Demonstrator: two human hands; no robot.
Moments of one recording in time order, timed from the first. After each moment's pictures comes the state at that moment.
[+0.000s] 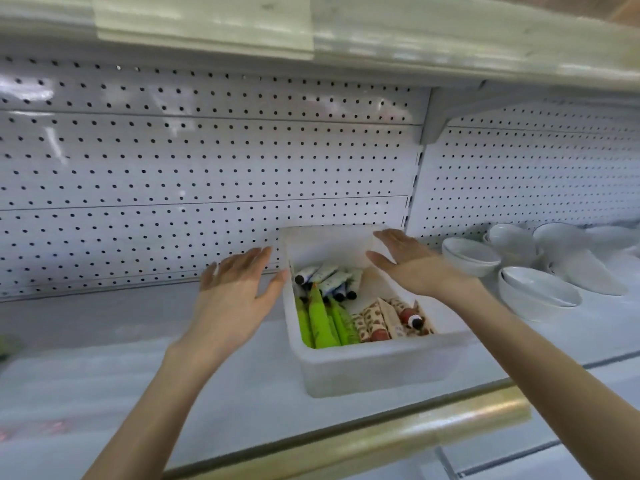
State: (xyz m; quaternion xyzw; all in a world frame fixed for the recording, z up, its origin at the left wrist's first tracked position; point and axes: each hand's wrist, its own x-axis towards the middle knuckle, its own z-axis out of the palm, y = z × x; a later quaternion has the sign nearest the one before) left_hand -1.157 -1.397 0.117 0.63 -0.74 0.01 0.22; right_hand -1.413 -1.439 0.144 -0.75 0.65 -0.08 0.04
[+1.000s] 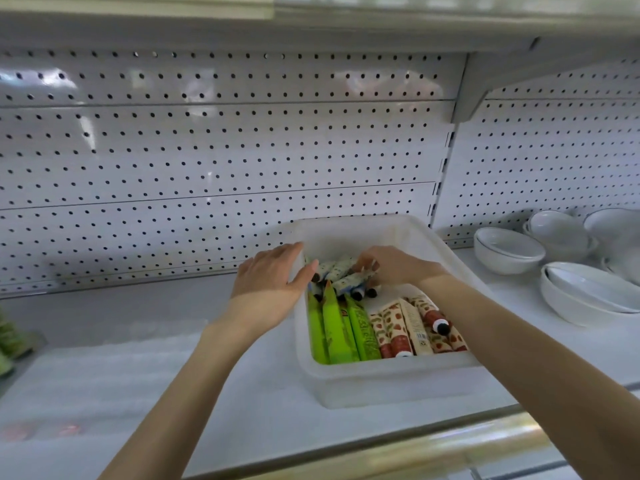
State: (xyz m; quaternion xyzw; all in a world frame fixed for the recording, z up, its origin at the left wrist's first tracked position) left_hand -1.184 -1.430 0.125 0.63 -0.75 -0.08 0.19; right_hand -1.405 -1.536 0.087 -0.81 0.56 -0.05 0.18
